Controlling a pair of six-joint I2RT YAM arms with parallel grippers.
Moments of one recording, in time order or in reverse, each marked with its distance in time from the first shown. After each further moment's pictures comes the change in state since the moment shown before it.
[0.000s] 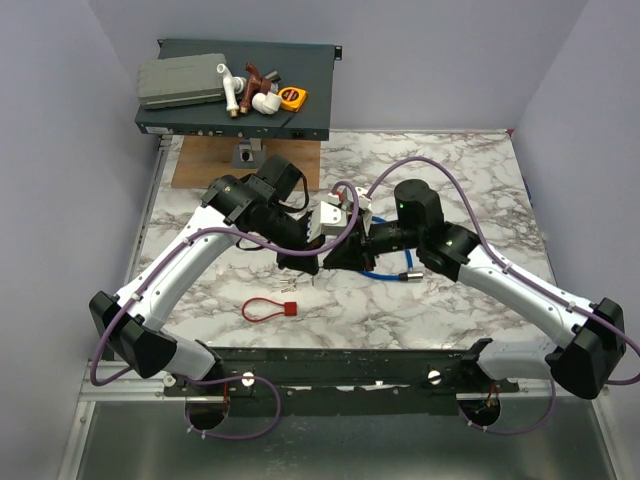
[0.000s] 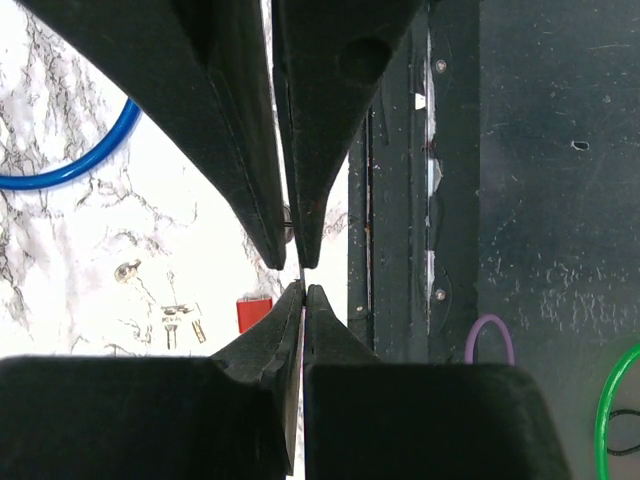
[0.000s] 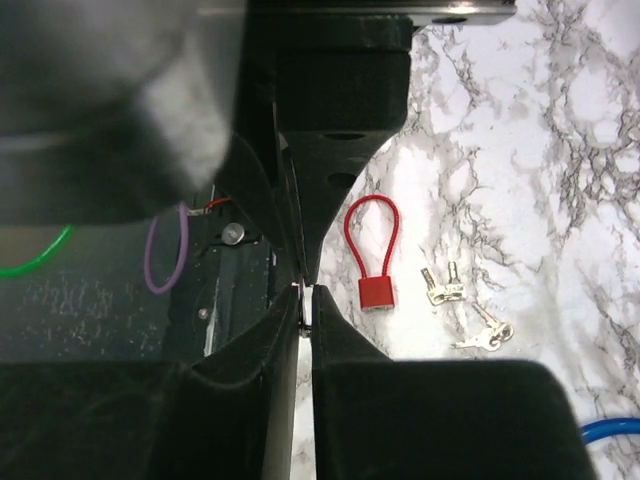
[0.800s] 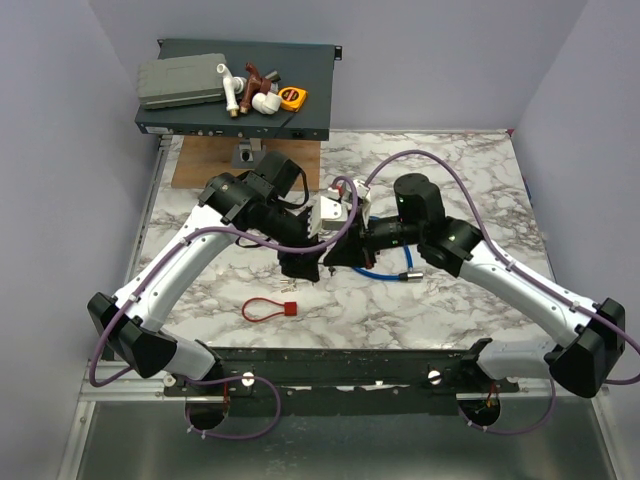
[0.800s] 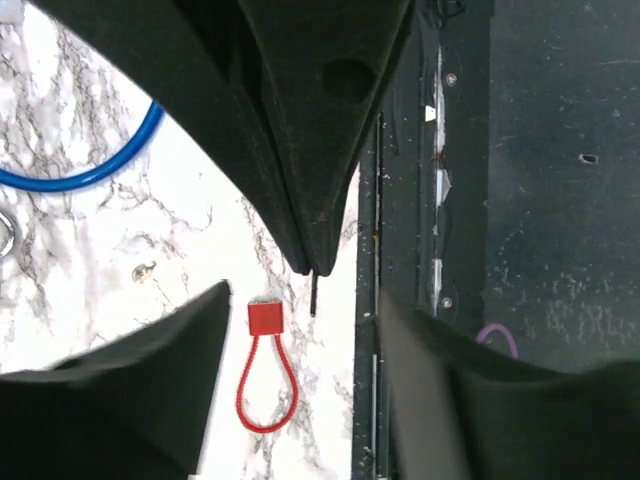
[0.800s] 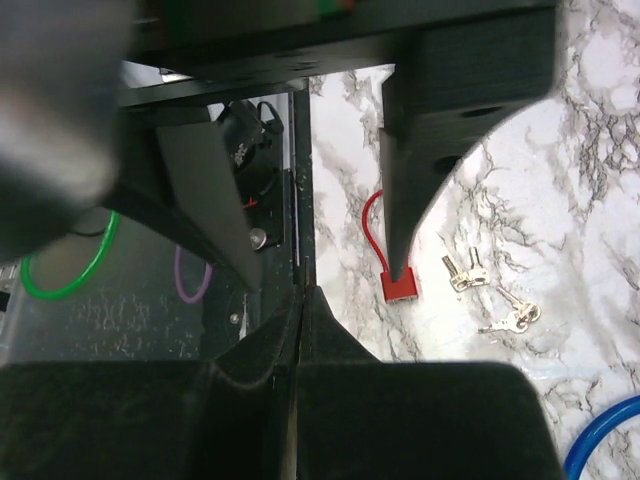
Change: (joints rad) left arm 0.000 0.001 0.033 0.009 -0.016 -0.032; right arm 0.005 0.021 0.072 -0.094 0.027 0.090
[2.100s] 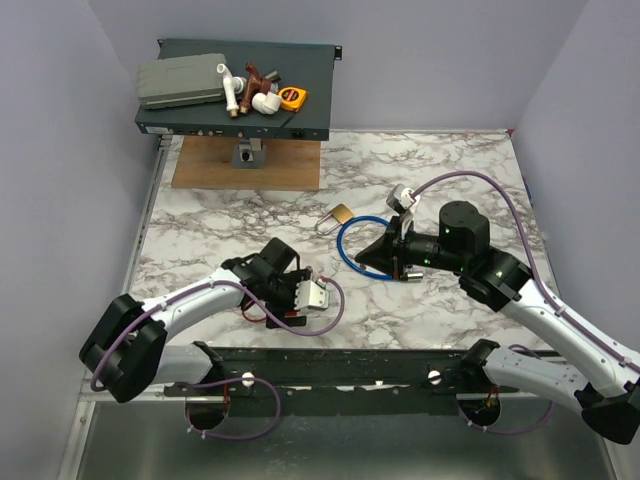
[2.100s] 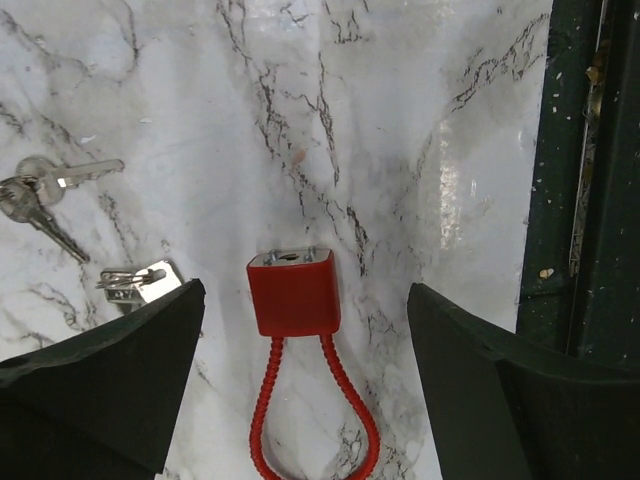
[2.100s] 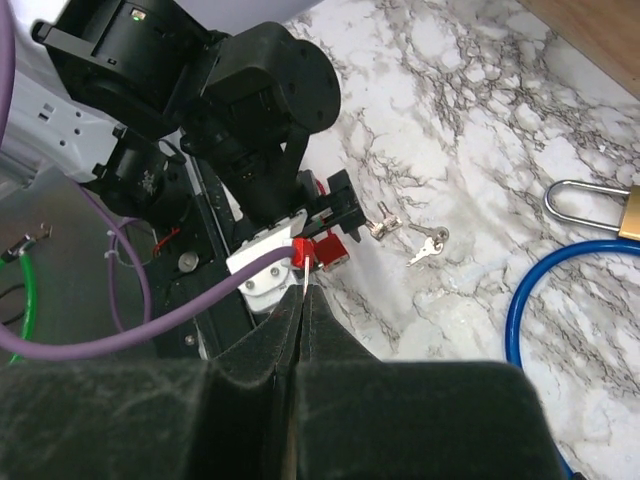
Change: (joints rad) left arm -0.040 -0.174 -0.948 0.722 -0.322 0.249; right arm -0.009 -0.334 -0.172 -0.063 0.359 0.114
